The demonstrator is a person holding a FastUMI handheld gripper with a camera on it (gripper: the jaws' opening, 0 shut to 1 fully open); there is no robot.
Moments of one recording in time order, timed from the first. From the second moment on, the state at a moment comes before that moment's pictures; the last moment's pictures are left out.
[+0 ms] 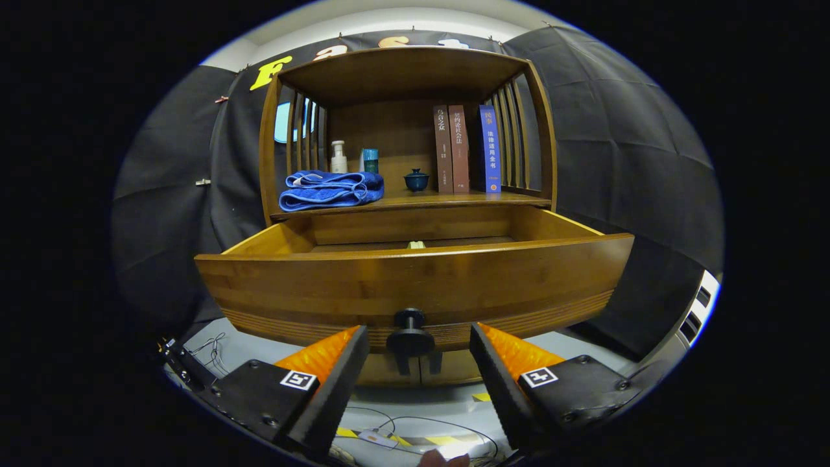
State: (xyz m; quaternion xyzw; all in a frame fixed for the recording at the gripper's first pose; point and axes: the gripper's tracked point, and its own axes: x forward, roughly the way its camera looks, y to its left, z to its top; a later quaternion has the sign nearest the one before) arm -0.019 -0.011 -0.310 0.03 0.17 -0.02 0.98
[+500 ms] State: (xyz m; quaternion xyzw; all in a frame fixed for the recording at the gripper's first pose) arm 0.013 -0.033 -0.197 0.04 0.15 -0.01 0.99
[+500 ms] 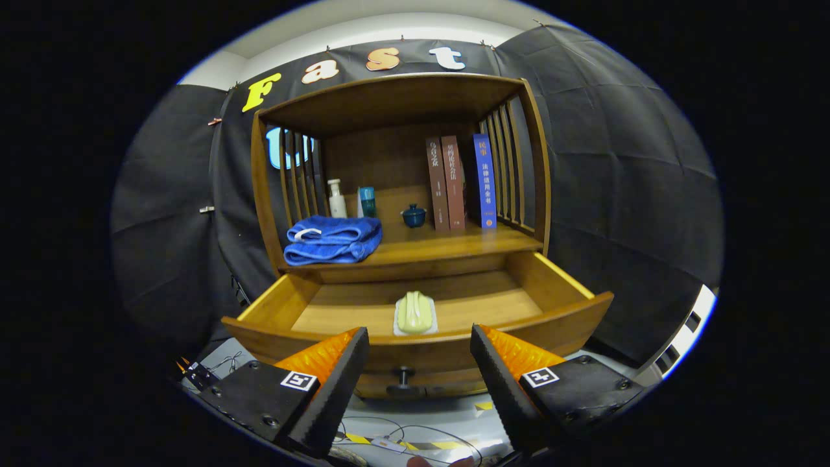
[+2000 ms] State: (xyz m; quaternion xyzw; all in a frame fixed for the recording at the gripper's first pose) arm 0.177 -0.011 -0.354 -0.03 0.49 -0.01 0.87
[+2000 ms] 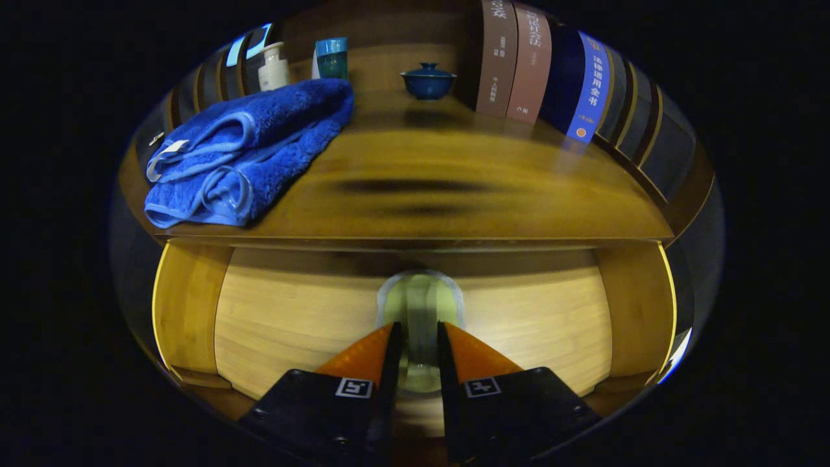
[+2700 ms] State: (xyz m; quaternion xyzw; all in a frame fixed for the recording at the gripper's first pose) arm 0.136 -0.023 -0.265 0.01 0.41 -0.02 0.91
